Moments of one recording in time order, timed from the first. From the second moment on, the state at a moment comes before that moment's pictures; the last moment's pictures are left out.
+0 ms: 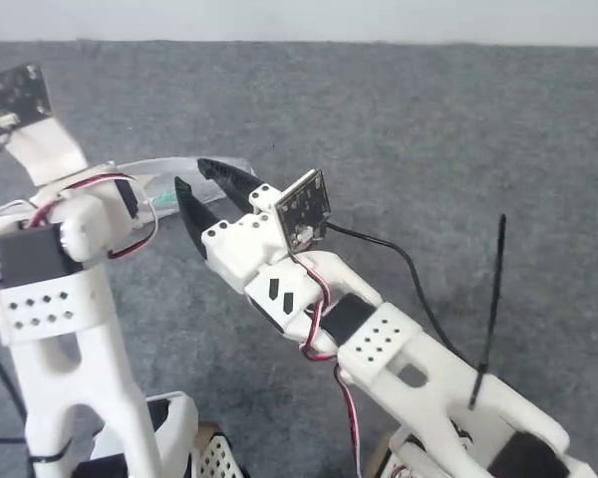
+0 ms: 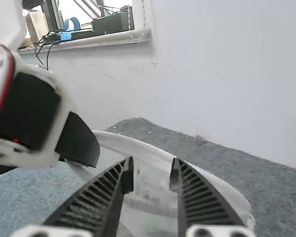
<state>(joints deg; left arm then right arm) -18.5 -33.7 13.4 85.0 15.2 -50.5 -30.6 51.3 -13.0 -10.0</state>
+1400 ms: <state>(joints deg) -26.6 -33.7 13.4 85.0 15.2 -43.9 -42.5 30.9 72.1 -16.1</state>
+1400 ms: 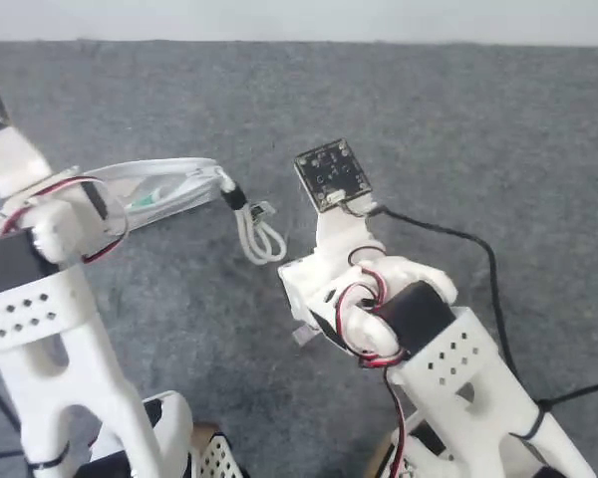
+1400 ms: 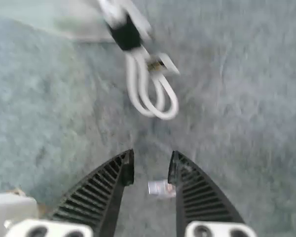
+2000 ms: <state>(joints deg) -29.6 -33.7 13.4 85.0 15.2 -38.8 -15.0 35.7 68.6 -28.4</state>
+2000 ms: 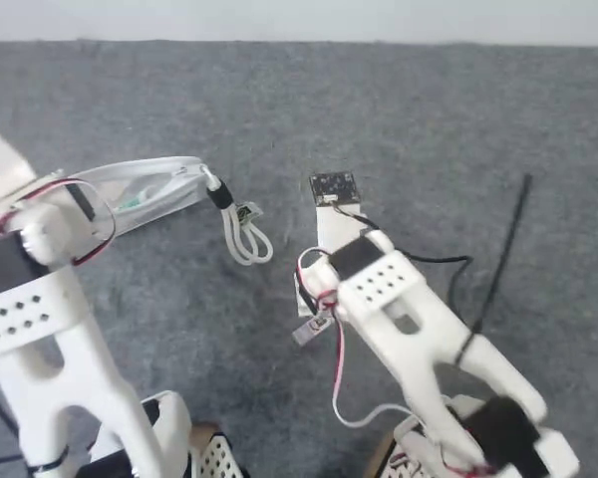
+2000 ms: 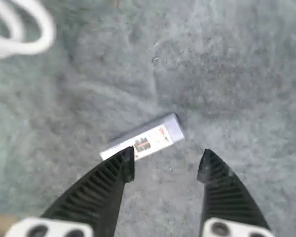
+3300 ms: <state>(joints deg) -29.6 -33.7 13.4 85.0 15.2 -38.2 -7.0 35.1 58.2 -23.6</state>
